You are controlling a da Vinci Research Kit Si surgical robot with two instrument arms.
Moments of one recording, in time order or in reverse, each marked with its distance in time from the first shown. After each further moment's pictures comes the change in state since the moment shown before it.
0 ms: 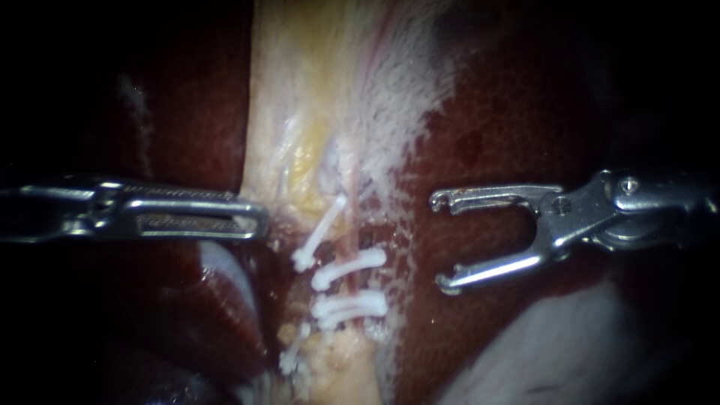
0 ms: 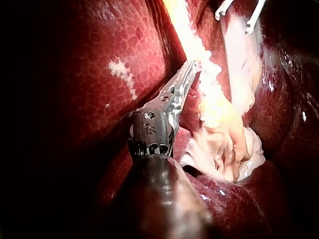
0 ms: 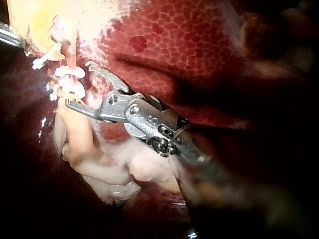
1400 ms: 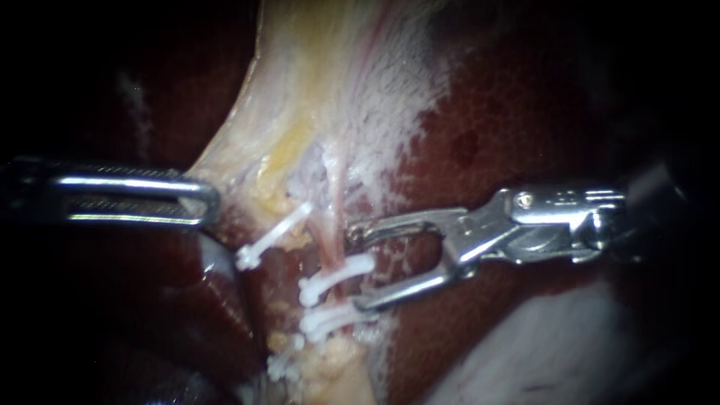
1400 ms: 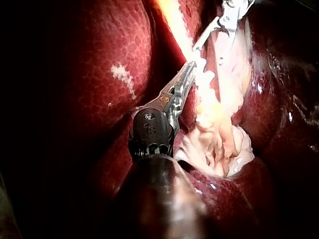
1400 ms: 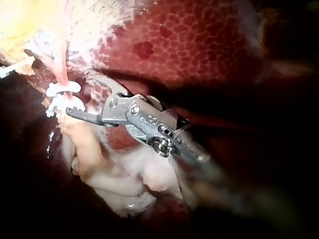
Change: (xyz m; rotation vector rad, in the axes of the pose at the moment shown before) right arm -0.003 0.001 0.005 0.005 -0.005 0.034; left arm -0.008 -0.004 -0.006 -0.006 -0.052 0.009
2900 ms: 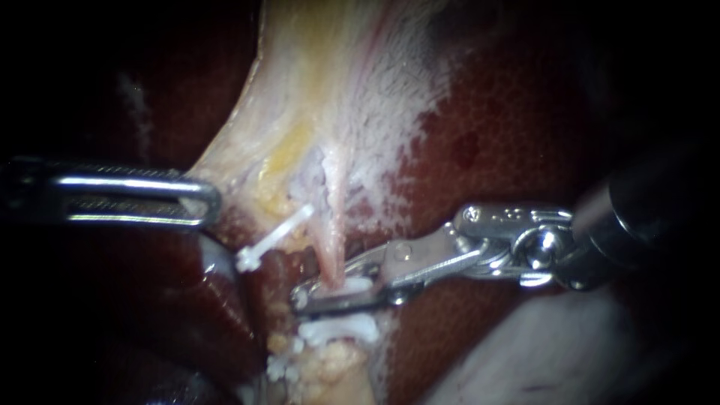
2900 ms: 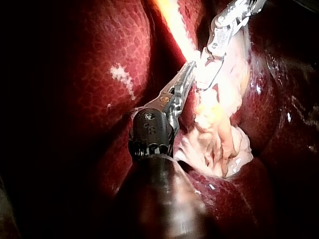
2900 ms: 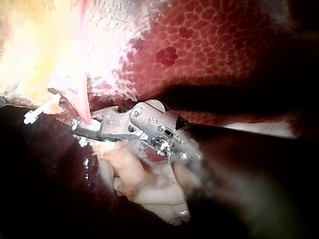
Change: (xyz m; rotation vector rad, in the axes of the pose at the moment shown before) right arm 0.000 0.000 0.009 0.228 -0.113 0.238; left arm 0.000 -0.001 0.000 -0.002 0.000 -0.002
